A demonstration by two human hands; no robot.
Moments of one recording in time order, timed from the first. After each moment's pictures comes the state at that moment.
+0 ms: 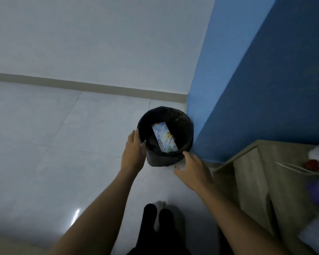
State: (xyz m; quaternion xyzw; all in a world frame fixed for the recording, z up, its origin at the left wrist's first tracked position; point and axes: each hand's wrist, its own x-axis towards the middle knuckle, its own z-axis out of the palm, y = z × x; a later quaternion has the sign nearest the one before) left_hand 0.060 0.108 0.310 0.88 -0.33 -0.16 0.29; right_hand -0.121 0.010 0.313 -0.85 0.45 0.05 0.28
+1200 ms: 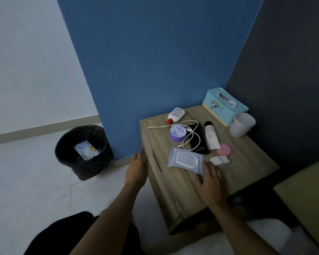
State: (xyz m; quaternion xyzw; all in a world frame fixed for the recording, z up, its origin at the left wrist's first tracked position) left_hand -0.283 0.099 0.384 0.76 -0.55 -0.23 0.25; right_hand -0.531 0.088 0.349 -0.69 0.69 -0.18 0.09
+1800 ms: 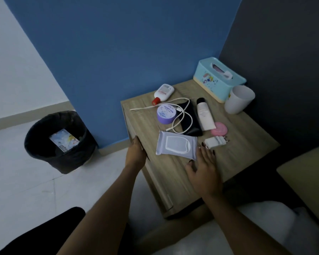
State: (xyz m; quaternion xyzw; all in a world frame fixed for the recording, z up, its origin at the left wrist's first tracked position) left_hand -0.304 0.030 0.304 0.76 -0.52 -0.30 0.26; right_hand -0.531 0.078 0.315 -0.70 0.68 -0.22 0.07
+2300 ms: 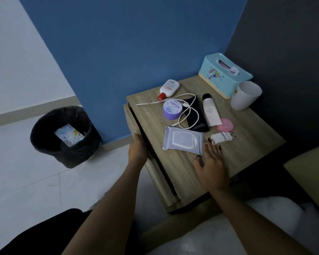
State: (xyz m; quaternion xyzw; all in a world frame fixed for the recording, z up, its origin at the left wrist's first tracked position) left_hand -0.295 0.035 0.299 0.80 -0.44 -0.34 0.25; right_hand -0.536 0.079 0.318 -0.70 0.68 -0.20 0.08
